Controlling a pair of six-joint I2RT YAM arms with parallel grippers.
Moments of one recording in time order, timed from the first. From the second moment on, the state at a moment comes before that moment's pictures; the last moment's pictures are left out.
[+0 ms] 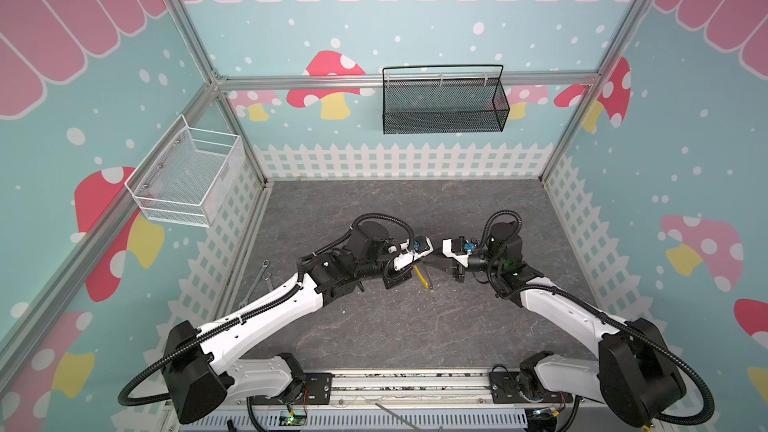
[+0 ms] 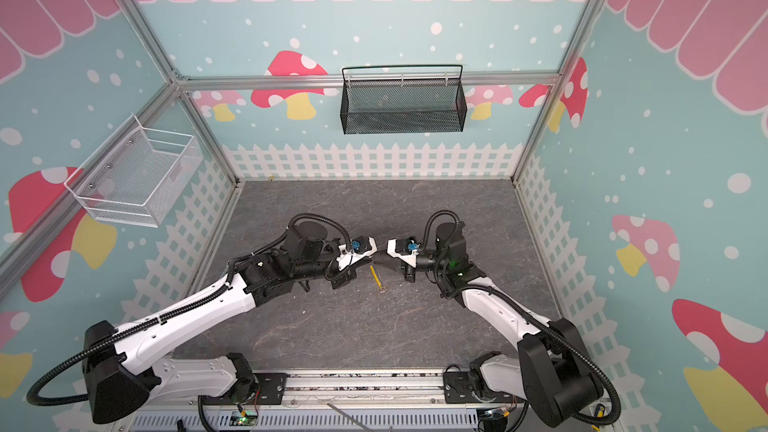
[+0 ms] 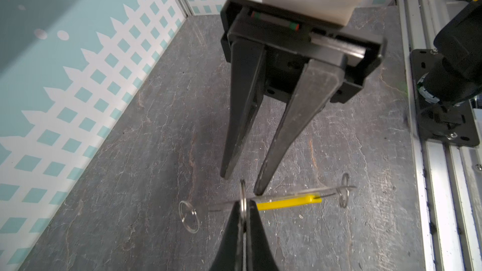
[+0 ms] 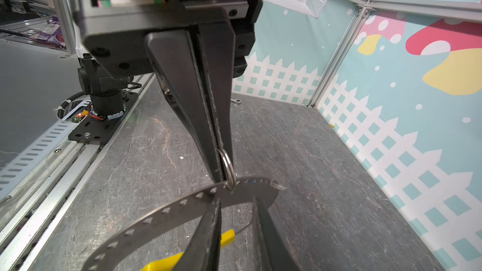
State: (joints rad) left arm -0.82 1.26 1.08 -0.39 0.22 0.44; right arm 0.41 1.24 0.65 0.37 -1.01 -0.47
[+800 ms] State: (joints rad) left arm -0.83 1.31 1.15 -0.50 0.22 0.46; right arm 0.43 1.22 0.65 0.33 -1.01 -0.52
